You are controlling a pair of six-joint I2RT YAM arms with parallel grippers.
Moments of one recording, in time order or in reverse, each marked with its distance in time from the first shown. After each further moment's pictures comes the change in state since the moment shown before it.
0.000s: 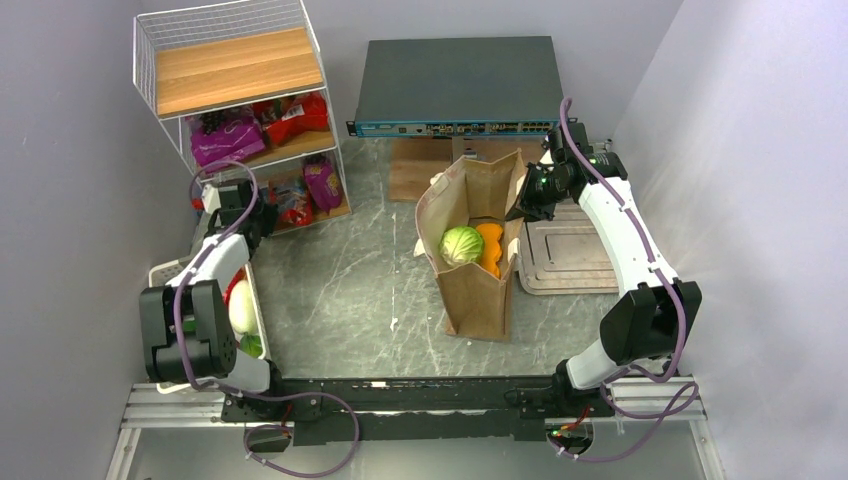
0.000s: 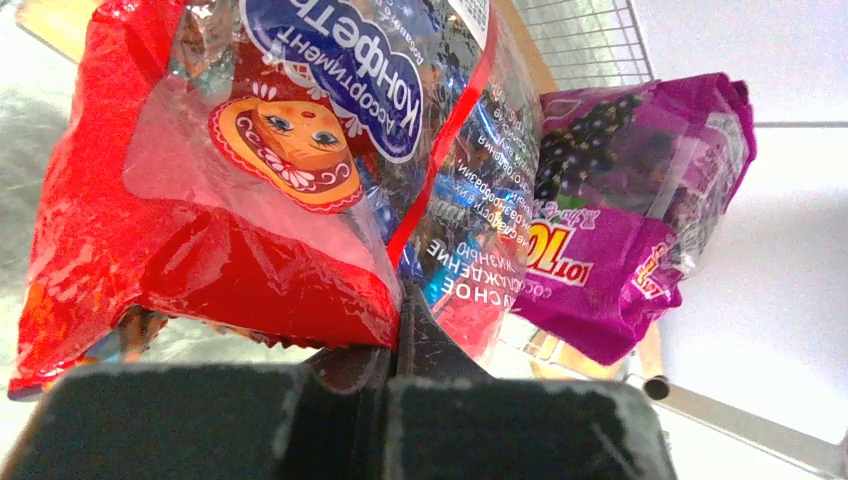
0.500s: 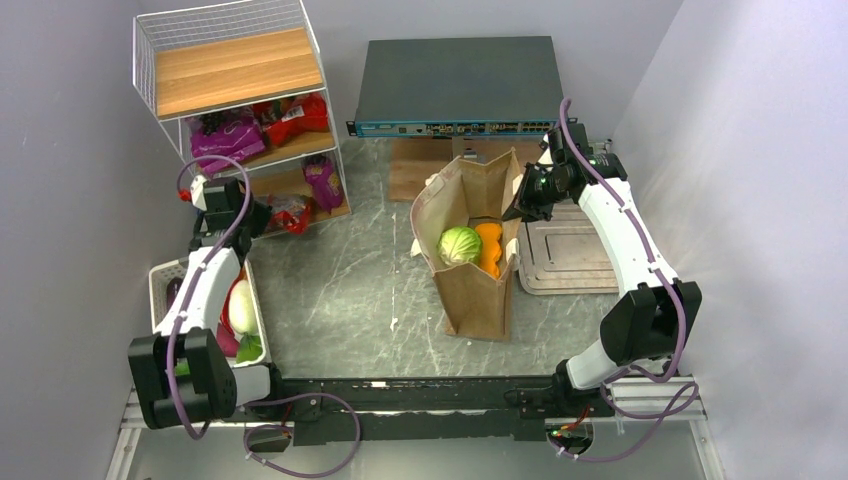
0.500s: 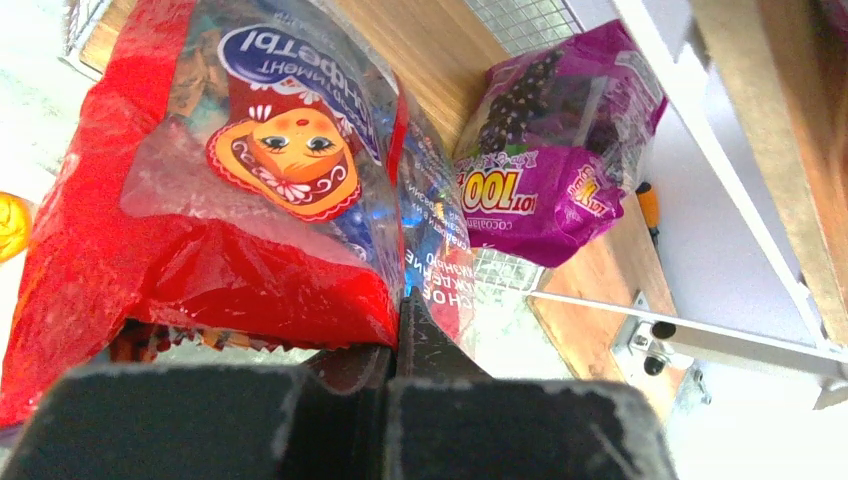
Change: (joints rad) left arm 0.005 -0.203 0.032 -0.196 0.015 0.156; right arm -0.001 -0.003 -0.012 0.016 -0.047 0.000
